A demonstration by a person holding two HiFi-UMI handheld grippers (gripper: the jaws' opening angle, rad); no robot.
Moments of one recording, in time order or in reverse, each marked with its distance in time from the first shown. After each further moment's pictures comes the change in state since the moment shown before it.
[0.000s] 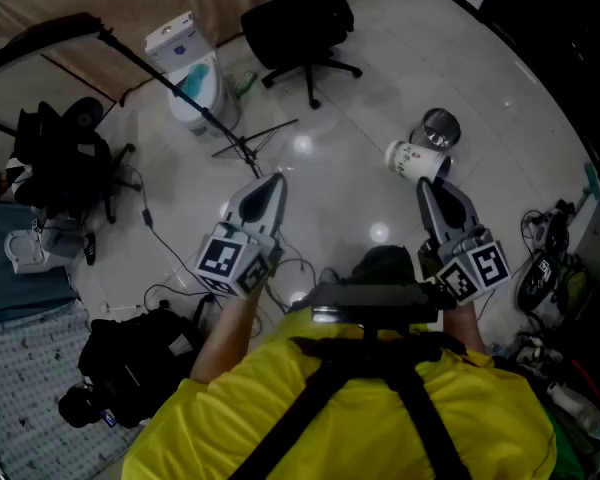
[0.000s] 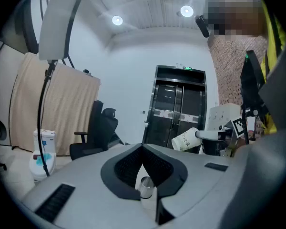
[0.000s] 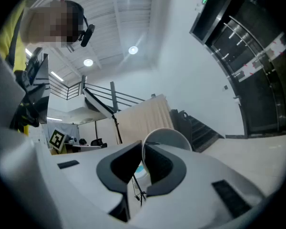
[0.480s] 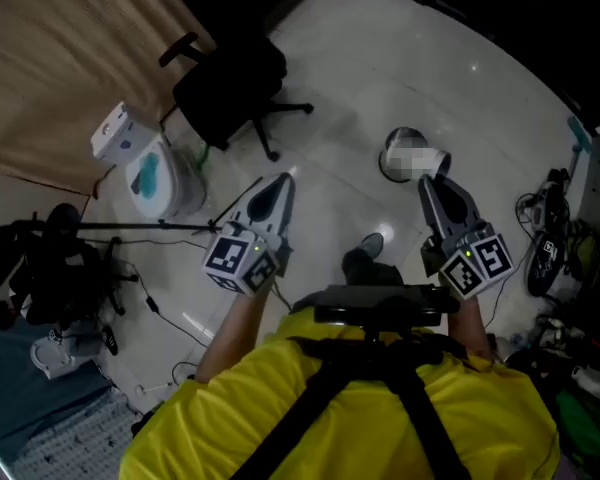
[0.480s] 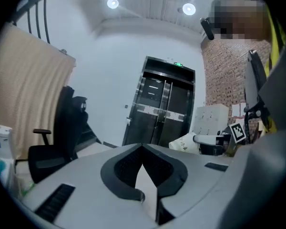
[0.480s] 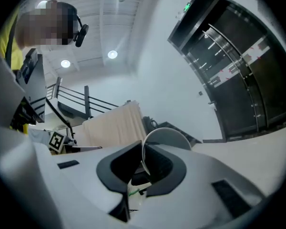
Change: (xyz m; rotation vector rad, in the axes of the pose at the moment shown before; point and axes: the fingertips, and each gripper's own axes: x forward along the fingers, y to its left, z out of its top) left arm 0.312 -0.006 0.031 -0.001 0.054 -0.247; right arm 0.077 -0.250 0.051 0.075 -0.067 -0.221
